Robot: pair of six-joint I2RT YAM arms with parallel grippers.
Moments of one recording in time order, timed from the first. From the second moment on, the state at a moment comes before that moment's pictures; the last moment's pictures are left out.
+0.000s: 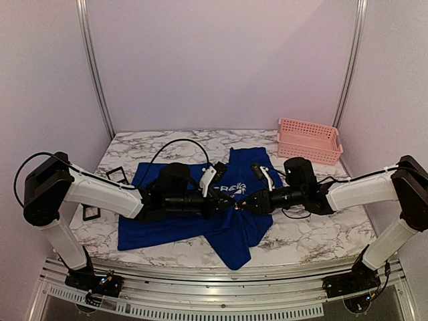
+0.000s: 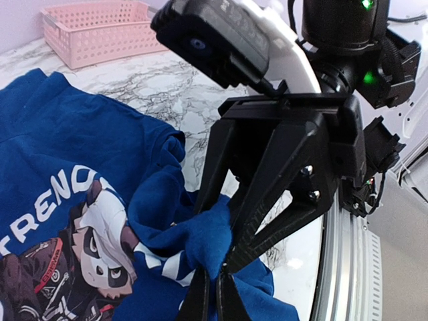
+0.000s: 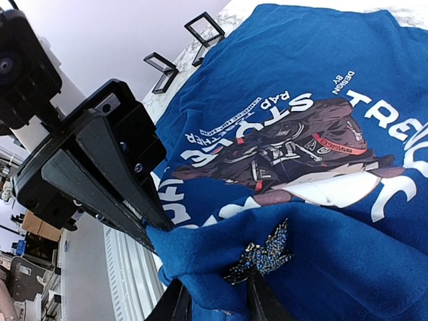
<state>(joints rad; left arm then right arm) -0.97 1.71 0.83 0.54 0.30 -0.25 0.72 1.57 0.70 0.38 -0.61 0.50</state>
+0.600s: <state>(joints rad) -0.97 1.71 0.83 0.54 0.31 -0.23 0.69 1.49 0.66 0.38 -0.67 0.46</state>
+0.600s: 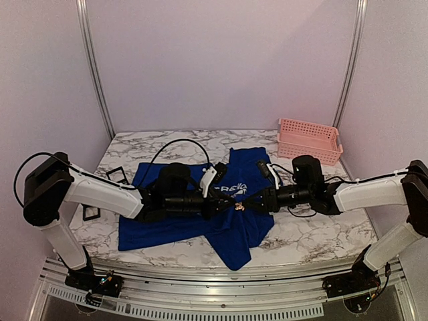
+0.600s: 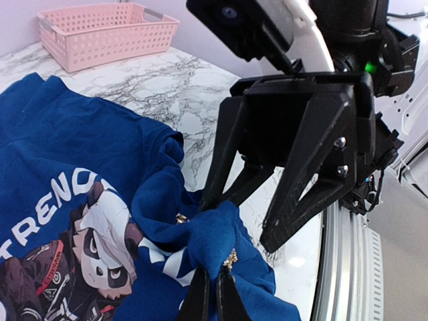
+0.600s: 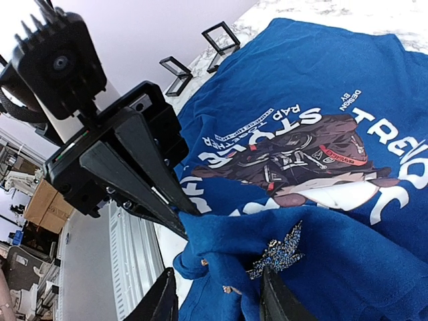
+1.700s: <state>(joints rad) -0.92 1.81 1.03 0.19 0.53 -0.42 0.74 1.30 0.65 0.09 -0.37 0.14</state>
